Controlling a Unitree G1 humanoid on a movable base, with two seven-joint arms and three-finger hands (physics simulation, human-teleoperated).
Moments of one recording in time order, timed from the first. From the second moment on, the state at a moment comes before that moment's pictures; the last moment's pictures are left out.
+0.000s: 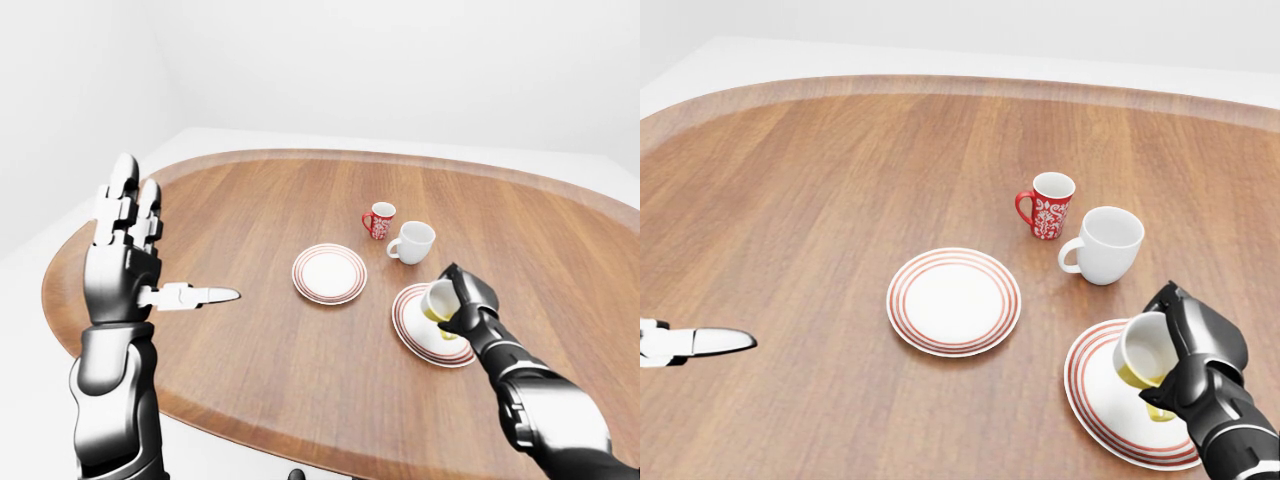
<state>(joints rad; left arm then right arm) -0.09 0.18 0.35 -0.49 -0.12 0.09 -0.19 -0.70 -0.37 -0.08 1.38 -0.78 -0.09 -0.36</state>
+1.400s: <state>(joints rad) -0.09 0.18 0.34 -0.50 -0.11 0.09 -0.20 -0.67 -0.35 -0.09 1.39 -0.83 -0.08 -0.43</state>
